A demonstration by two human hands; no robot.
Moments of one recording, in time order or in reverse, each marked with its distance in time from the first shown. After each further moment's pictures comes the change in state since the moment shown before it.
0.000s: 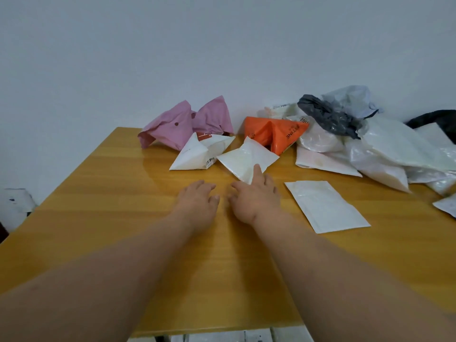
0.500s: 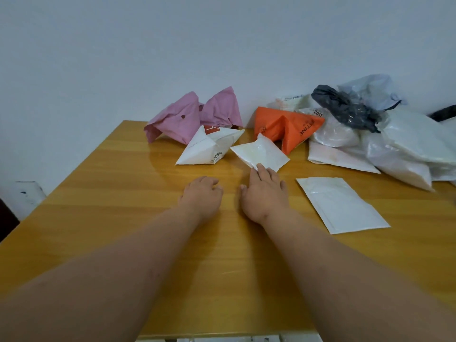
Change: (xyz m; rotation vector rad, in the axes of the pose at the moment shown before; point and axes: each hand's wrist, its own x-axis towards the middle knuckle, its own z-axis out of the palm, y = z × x) left_hand 0.017 -0.009 0.006 -0.280 0.042 -0.148; right_hand 0.019 0.006 0.021 0.066 0.087 -0.030
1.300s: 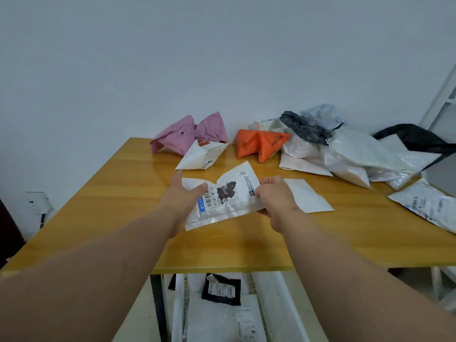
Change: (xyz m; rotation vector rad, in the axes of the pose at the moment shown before) left_hand -0.122 0.010 -0.044 -0.621 0.070 -0.114; right_hand -0.123 0.010 -0.079 1.124 0.078 0.378
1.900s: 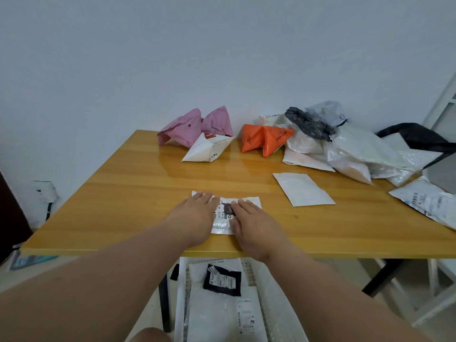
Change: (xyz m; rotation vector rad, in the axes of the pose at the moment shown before) left_hand -0.020 -0.040 0.005 1.310 -0.268 0.463; right_hand -0.037 0.072 0.018 -1.181 -0.285 -0.649
